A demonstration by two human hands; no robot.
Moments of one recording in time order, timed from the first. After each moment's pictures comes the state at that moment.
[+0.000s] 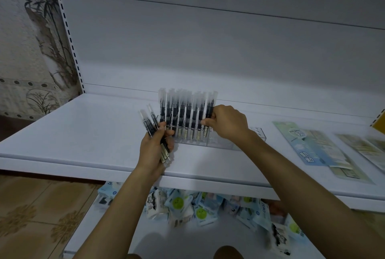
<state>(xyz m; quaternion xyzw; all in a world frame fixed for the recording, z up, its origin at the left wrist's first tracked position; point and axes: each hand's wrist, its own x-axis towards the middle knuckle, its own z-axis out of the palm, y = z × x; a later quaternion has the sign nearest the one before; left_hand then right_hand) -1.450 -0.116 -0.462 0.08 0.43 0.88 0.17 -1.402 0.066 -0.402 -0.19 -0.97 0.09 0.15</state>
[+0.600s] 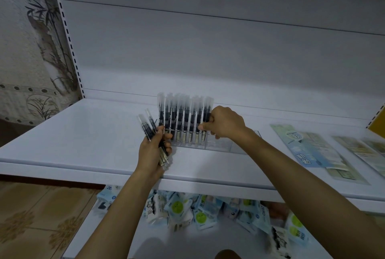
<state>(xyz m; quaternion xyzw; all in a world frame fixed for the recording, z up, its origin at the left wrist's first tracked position) -1.451 -0.116 -0.463 0.07 0.43 0.88 0.18 -1.401 0.065 -0.391 -0.20 -0.97 0.14 0.10</state>
